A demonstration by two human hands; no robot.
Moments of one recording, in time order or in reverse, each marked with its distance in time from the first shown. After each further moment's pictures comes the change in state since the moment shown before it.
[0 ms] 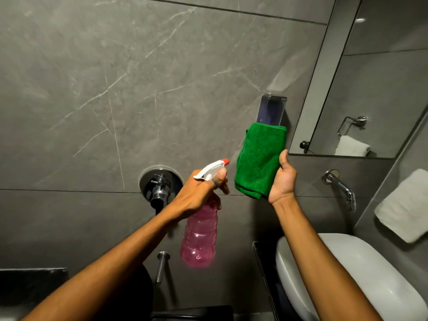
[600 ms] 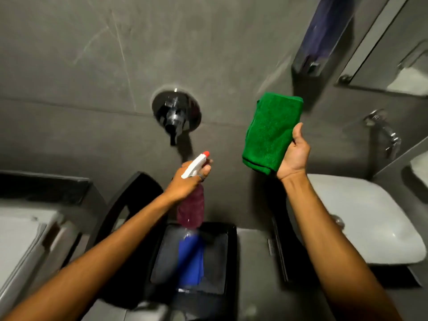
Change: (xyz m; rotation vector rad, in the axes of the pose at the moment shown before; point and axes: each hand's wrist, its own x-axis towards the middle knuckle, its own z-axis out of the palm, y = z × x) left_hand -0.105 -0.158 -0.016 -0.016 0.290 -0.398; right_hand -0.051 0.083 -0.036 0.014 0.134 0.293
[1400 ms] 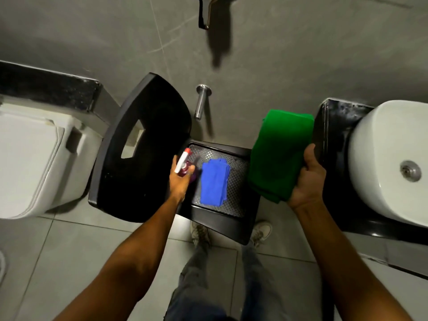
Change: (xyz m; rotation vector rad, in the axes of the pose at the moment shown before) left_hand -0.086 -0.265 -0.018 -0.070 0.474 -0.714; right_hand -0.065 0.202 -0.154 0.045 0.194 0.338
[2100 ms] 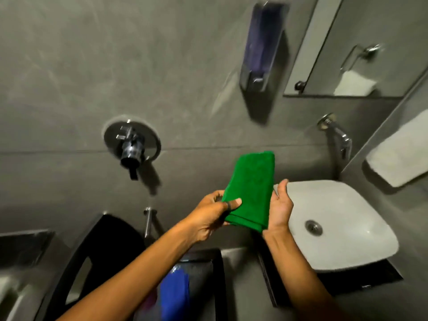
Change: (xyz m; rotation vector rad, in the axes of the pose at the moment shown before) left_hand -0.212 0.269 0.159 -0.022 -0.906 0.158; right_hand -0.055 -0.190 0.069 0.092 0.062 -0.403
